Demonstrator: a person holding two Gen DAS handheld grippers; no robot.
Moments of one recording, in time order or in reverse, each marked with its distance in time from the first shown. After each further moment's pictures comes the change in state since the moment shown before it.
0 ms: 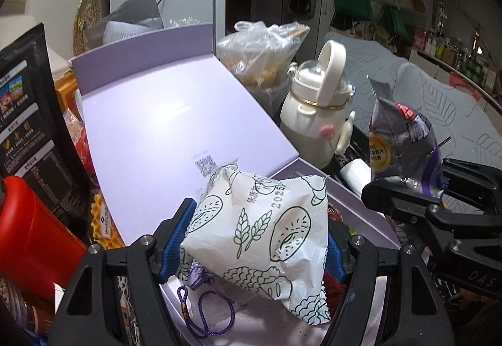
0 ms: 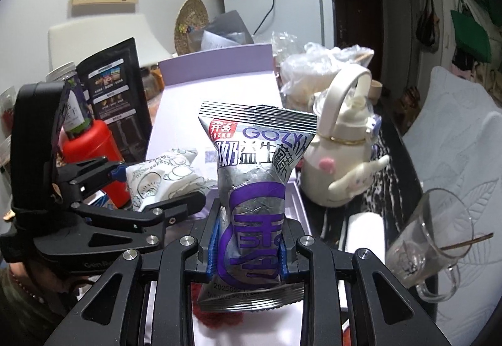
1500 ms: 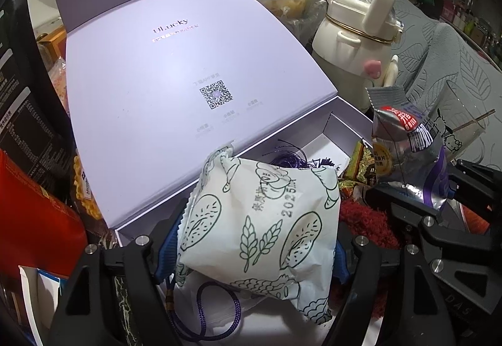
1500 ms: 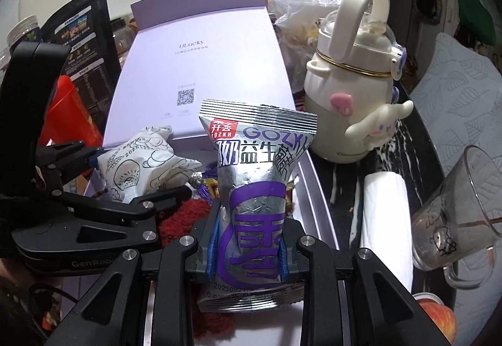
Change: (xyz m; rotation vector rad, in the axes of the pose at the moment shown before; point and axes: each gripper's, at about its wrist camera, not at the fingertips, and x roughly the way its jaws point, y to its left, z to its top) left arm 0.063 0.009 -0.011 -0.042 0.242 0.073; right arm 0.065 -0.009 -0.028 0.020 0.193 -0.040
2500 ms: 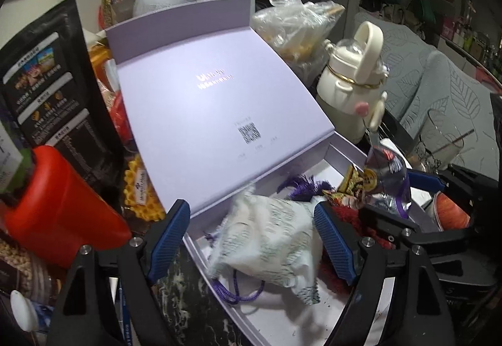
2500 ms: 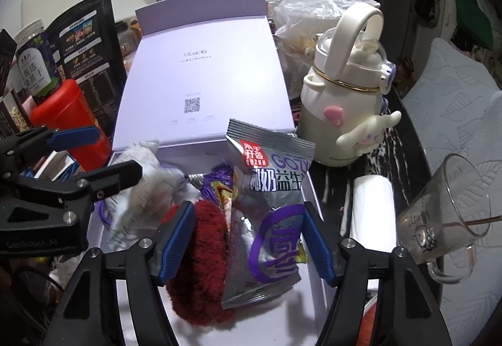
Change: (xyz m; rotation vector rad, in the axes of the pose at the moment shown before) left arm -0.078 0.018 -0.007 -0.023 -0.127 0.040; right arm -0.019 0.008 0.007 -0.015 0.009 -0.029
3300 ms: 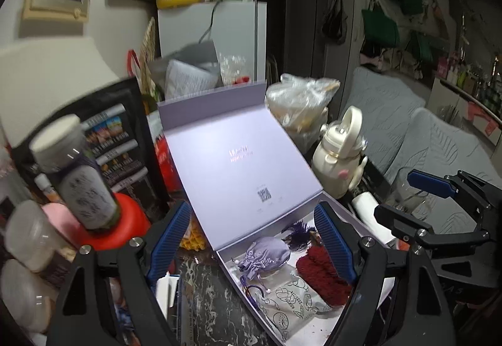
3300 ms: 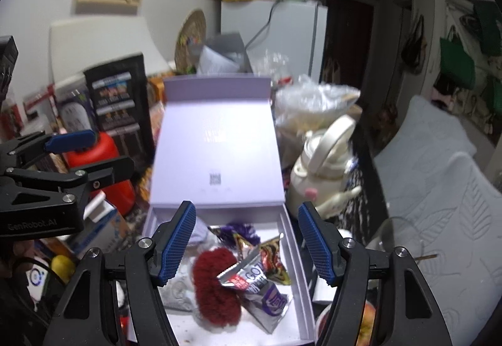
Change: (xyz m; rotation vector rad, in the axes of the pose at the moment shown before) left arm -0.111 0.018 0.024 -0.031 -0.215 0.016; right arm -0.097 0.034 0.035 -0.055 -0.187 -0.074
